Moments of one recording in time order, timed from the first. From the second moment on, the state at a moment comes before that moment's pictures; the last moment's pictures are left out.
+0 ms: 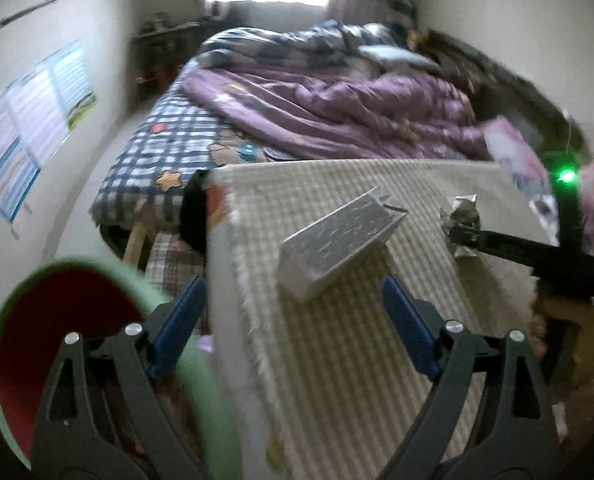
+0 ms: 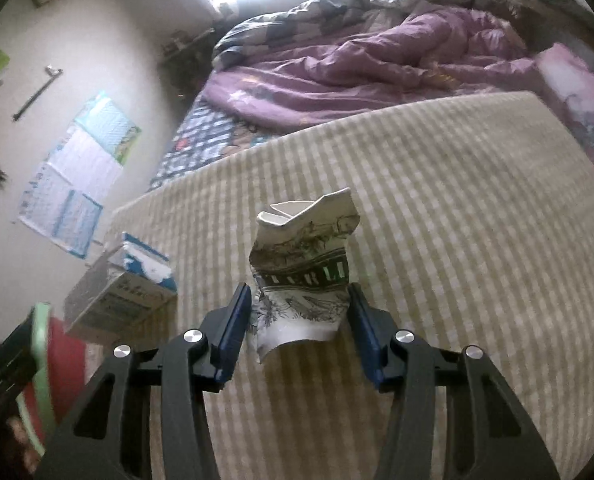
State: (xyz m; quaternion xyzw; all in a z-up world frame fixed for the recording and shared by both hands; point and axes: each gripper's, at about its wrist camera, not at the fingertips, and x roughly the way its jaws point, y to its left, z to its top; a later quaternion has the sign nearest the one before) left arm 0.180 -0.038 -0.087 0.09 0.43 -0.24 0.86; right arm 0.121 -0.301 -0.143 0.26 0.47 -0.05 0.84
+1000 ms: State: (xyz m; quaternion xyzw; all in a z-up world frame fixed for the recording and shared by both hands) left arm 0.172 -0.075 -0.094 0.08 0.45 -0.26 0.85; right arm 0.052 -0.274 -0.088 0.25 0.43 0.04 0.87
